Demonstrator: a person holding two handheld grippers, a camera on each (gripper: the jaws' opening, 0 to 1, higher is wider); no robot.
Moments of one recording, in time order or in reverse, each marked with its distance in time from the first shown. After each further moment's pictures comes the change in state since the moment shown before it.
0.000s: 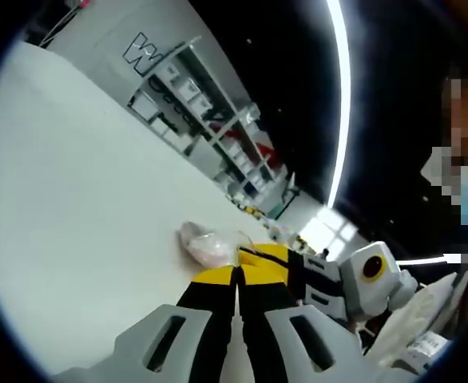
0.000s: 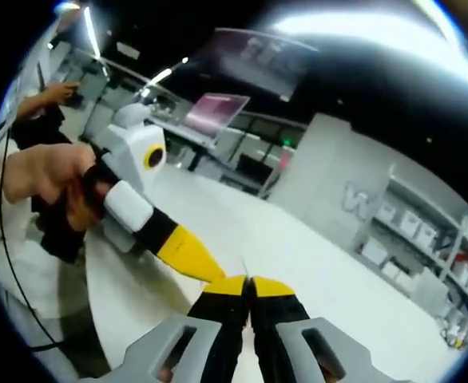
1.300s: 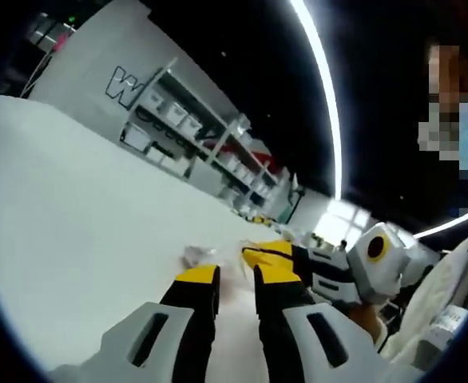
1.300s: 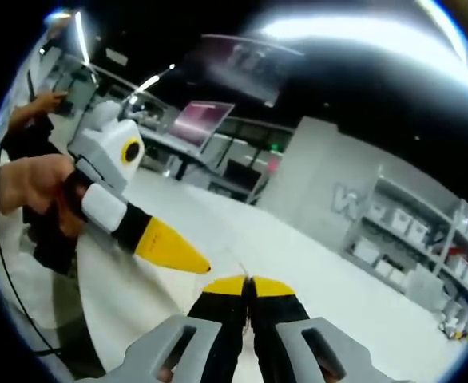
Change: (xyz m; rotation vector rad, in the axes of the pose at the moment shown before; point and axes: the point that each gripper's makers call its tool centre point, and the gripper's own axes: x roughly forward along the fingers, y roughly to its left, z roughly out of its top) left arm -0.009 -0.008 0.017 0.216 -0.078 0.039; right arm -0.004 -0.015 0.010 0.035 -0.032 -0.062
